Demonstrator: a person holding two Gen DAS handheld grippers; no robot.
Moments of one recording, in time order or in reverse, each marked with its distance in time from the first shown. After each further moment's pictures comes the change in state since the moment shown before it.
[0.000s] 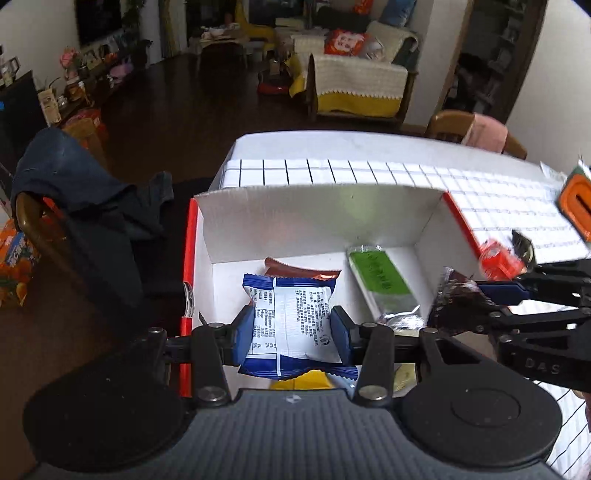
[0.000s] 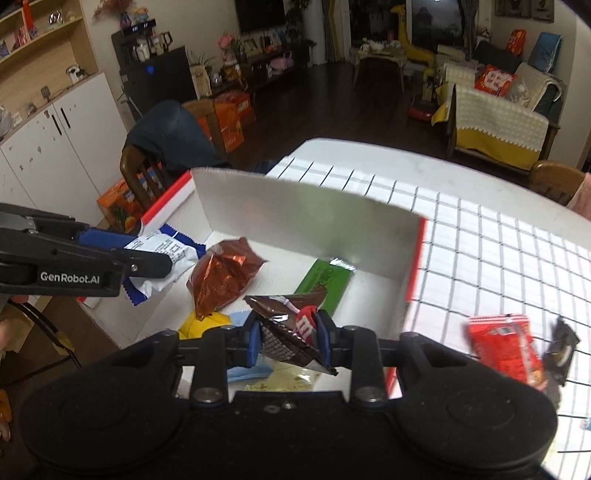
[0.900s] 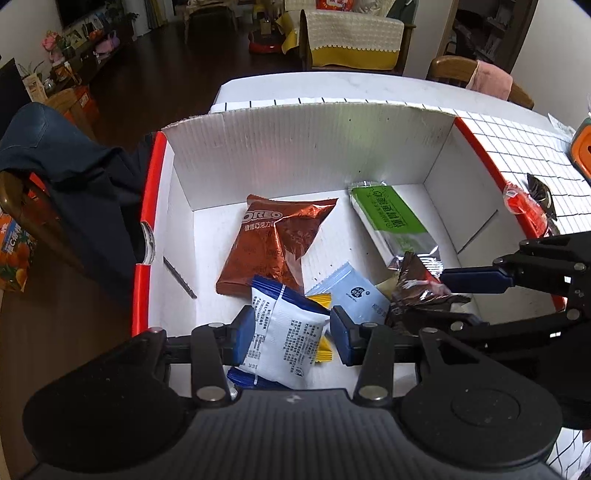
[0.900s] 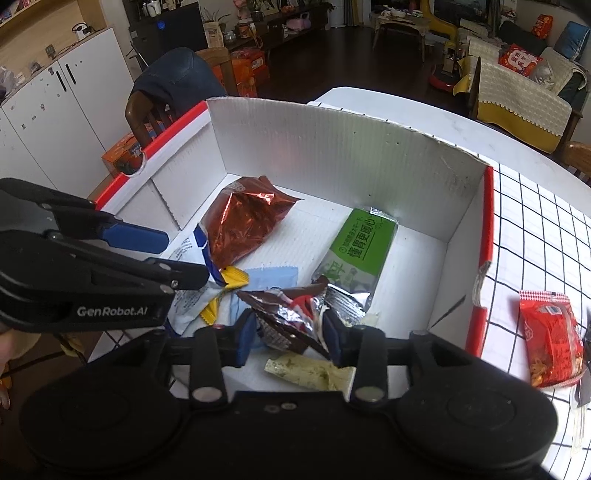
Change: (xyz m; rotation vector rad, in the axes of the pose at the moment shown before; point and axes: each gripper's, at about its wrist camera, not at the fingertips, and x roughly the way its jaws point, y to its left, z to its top) left arm 0.036 -0.011 -0.027 0.030 0.135 0.013; right arm 0.039 0.022 -0.015 -0.042 0.125 0.010
